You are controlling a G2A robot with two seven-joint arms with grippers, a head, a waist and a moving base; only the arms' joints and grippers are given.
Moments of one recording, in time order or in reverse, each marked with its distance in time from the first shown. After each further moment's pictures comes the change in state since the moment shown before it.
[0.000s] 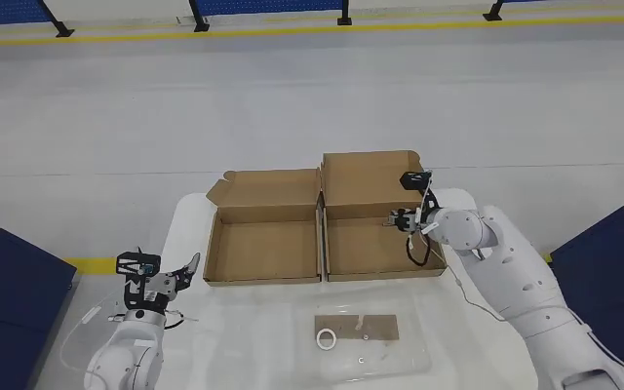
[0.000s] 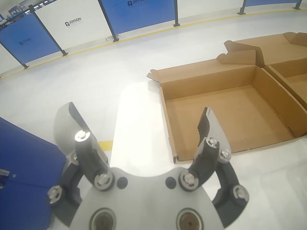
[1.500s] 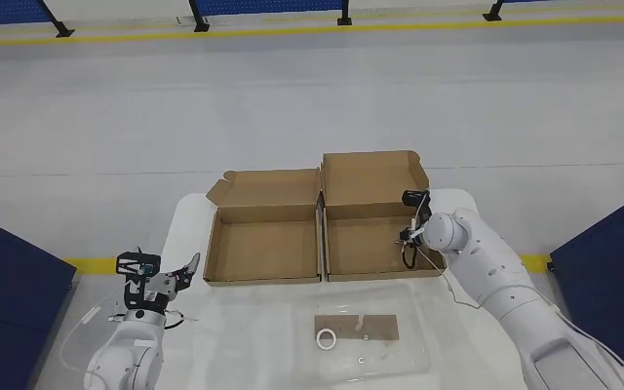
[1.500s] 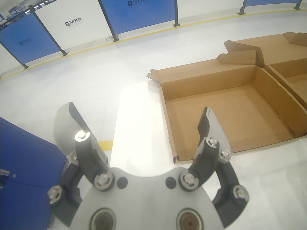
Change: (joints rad) left arm 0.000 0.000 0.000 0.000 0.000 0.000 0.000; right arm 0.137 -0.103 -0.158 0.366 -0.072 0.114 0.002
